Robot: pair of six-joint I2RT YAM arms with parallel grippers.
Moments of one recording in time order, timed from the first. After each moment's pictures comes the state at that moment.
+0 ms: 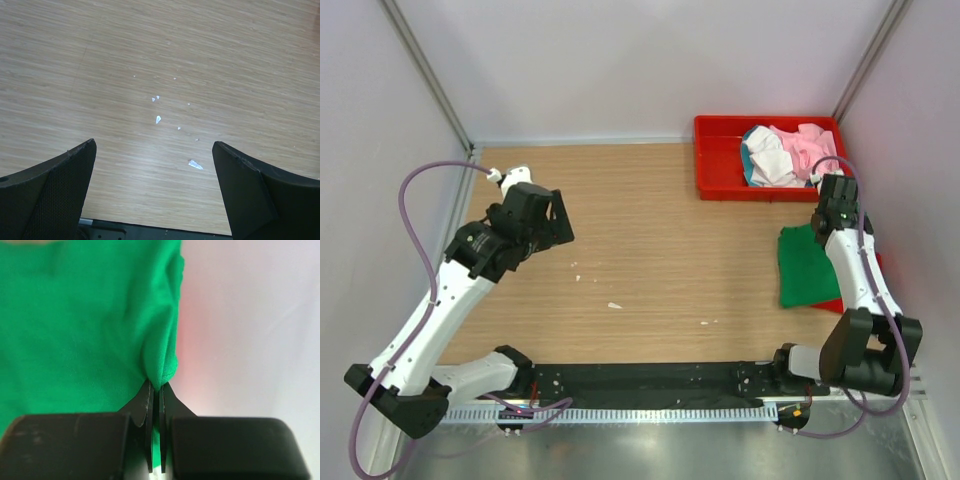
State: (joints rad) left arm -0.55 1.08 1.32 -1.05 -0.47 -0.63; right arm -0.21 1.32 0.97 -0.50 0.62 -0.54
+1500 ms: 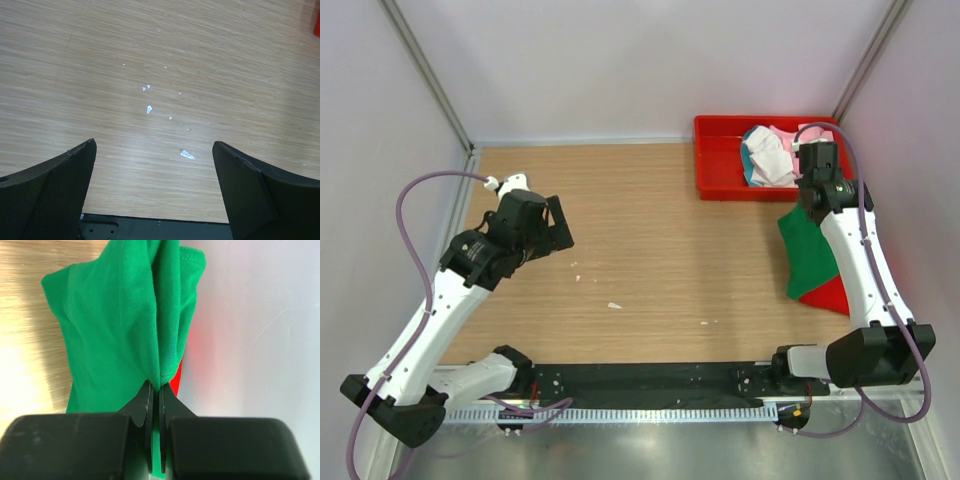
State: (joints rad) left arm -0.53 1.03 1.27 -1.04 -0.39 -0.66; right arm 0.04 1.31 1.38 -0.94 0.56 -0.27
